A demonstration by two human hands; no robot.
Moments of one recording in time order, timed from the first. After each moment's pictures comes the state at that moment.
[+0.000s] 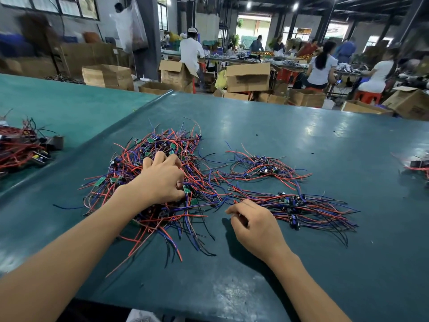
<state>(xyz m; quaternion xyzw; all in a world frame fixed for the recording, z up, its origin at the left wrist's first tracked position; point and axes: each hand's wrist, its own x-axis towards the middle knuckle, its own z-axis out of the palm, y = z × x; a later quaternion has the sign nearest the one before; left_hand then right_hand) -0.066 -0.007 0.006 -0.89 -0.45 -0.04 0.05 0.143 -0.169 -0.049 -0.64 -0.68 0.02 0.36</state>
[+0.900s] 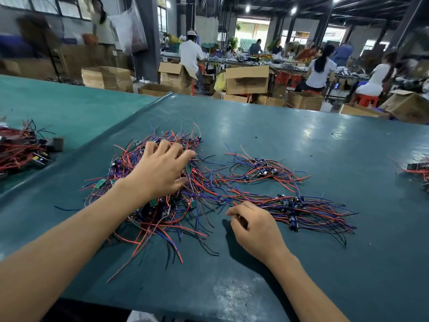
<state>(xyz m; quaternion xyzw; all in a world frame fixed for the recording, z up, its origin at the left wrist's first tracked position) -0.071 -0.008 0.025 -0.89 -0.39 -0.10 0.23 0.143 -0.168 -0.050 -0.64 -0.67 0.02 0.36</state>
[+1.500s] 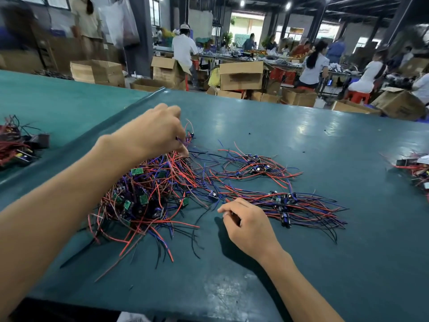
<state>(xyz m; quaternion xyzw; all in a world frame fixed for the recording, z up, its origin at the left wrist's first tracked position) -0.055 -0.003 0.109 -0.93 -0.33 -0.16 0.10 0.143 -0.166 -0.053 -0.64 -0.66 0.02 0.39</state>
